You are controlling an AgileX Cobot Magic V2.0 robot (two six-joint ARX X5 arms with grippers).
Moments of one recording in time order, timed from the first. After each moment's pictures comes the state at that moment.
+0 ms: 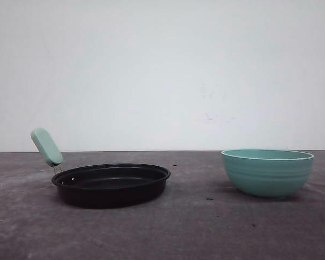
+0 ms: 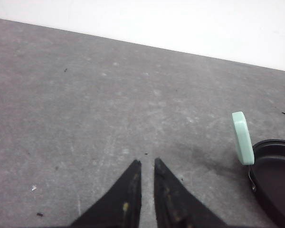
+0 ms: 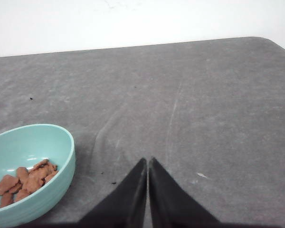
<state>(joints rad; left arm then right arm) -0.04 0.00 0.03 -0.18 0.00 -0.17 0.07 0.01 0.02 -0.17 0.00 0.15</state>
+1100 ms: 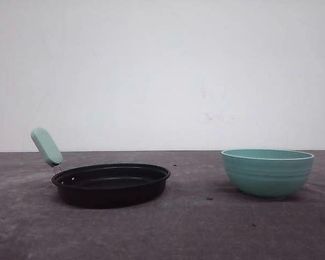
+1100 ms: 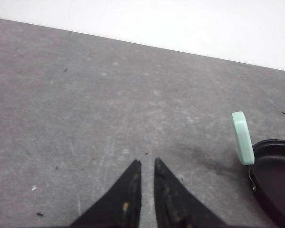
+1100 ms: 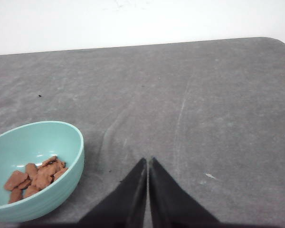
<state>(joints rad) -0.04 0.00 0.03 -0.18 0.00 -0.17 0.10 0.01 0.02 -0.17 0.00 0.15</state>
